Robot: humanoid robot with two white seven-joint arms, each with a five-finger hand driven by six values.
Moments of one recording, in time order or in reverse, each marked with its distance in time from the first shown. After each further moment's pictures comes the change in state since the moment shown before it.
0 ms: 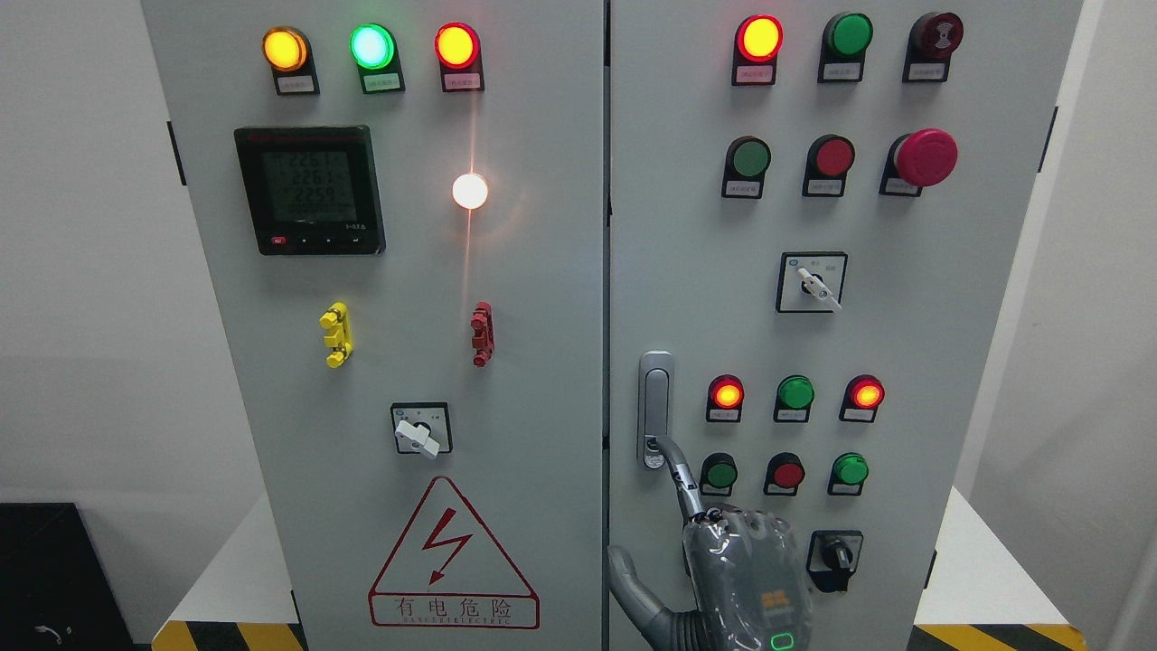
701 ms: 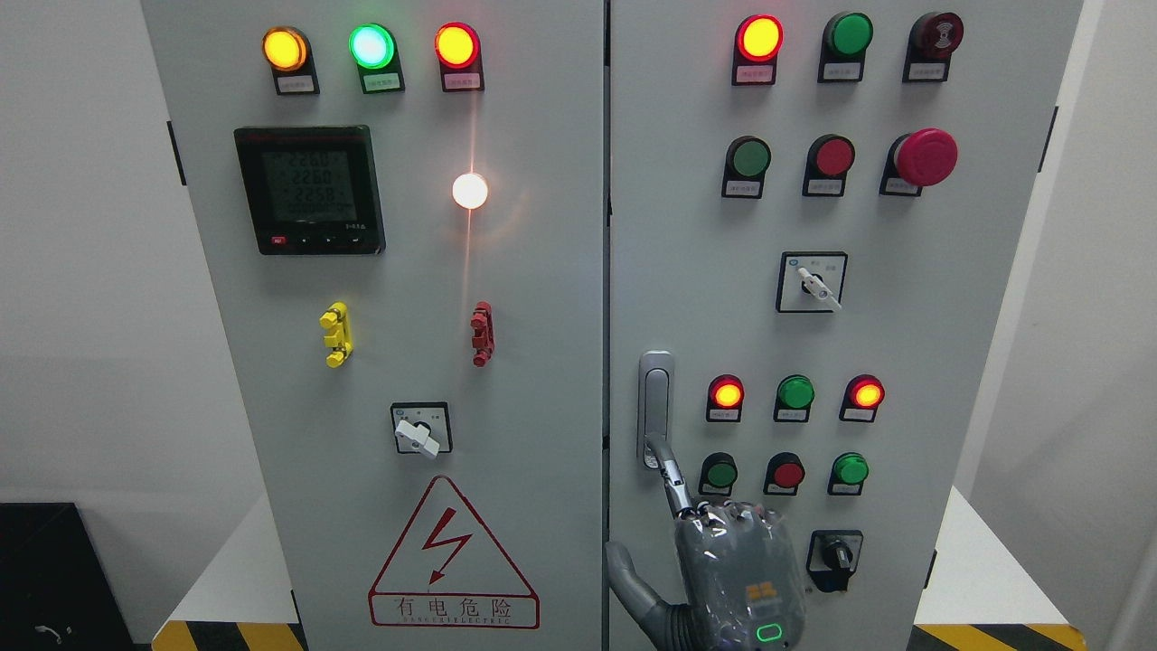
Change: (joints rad) left arm 0.000 0.000 0.000 0.000 0.000 0.000 0.000; right arm -0.021 0.000 0.000 0.032 0.121 0.009 0.002
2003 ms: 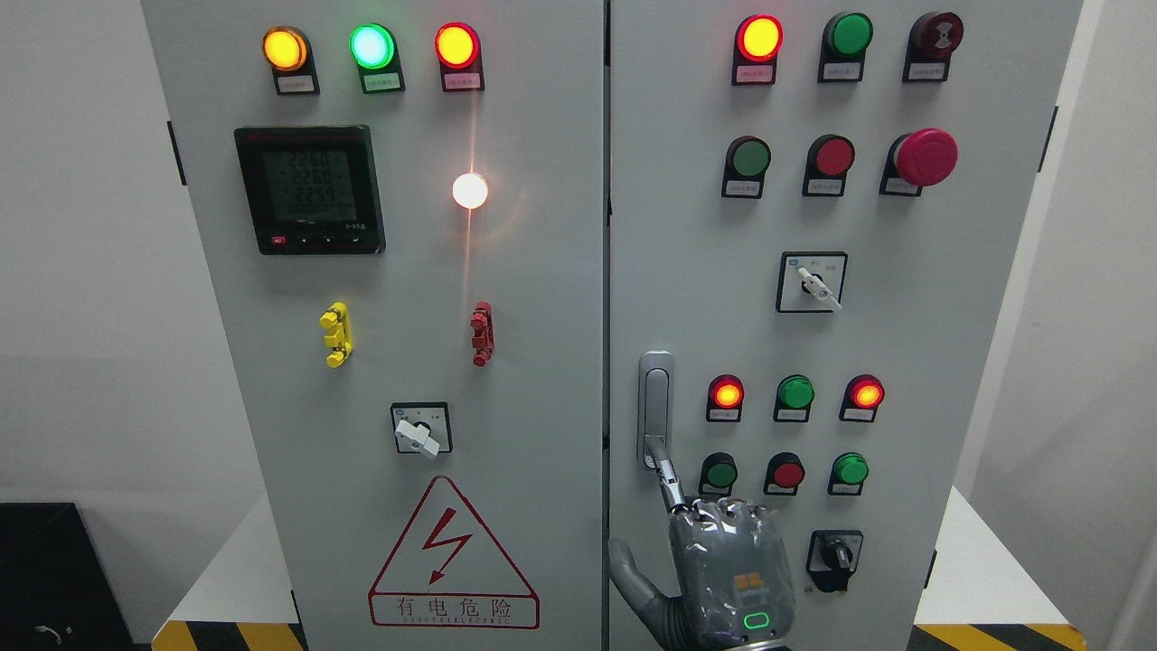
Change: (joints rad) left arm 0.000 0.000 0.000 0.000 0.000 0.000 0.000; right arm -0.037 0.001 0.000 0.080 0.042 0.044 0.005
